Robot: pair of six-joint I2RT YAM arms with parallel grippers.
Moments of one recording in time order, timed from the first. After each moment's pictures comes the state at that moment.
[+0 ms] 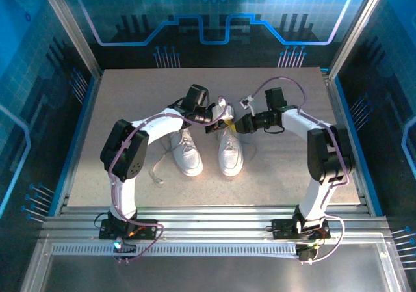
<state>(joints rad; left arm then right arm) -0.49 1.97 1.40 -0.17 0.69 0.71 0.20 1.82 1.18 -0.38 -0.97 -0.20</state>
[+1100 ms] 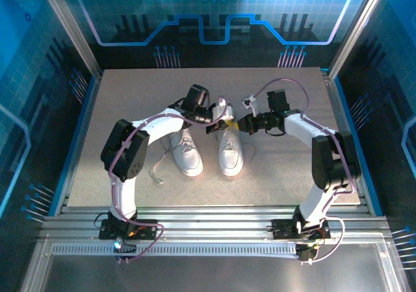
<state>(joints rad) -0.49 1.98 1.40 -0.17 0.71 0.71 0.20 1.72 1.09 -0.27 -0.86 -0.12</state>
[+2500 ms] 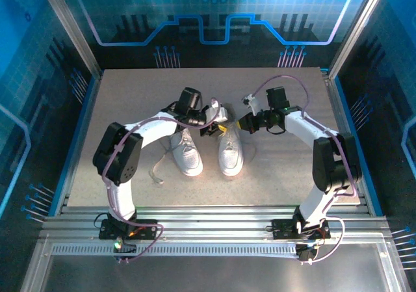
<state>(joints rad) -0.44 1.88 1.26 -0.10 0.71 0.68 0.22 1.71 1.14 -0.37 -0.71 -0.19</state>
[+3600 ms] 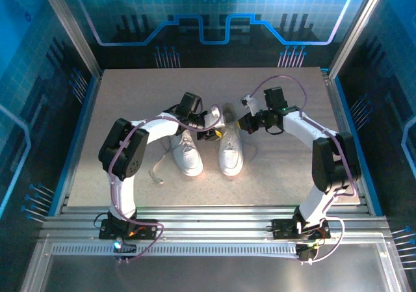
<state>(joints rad) -0.44 1.98 1.28 -0.17 0.65 0.80 0.24 1.71 1.14 -0.37 -0.62 -0.19</state>
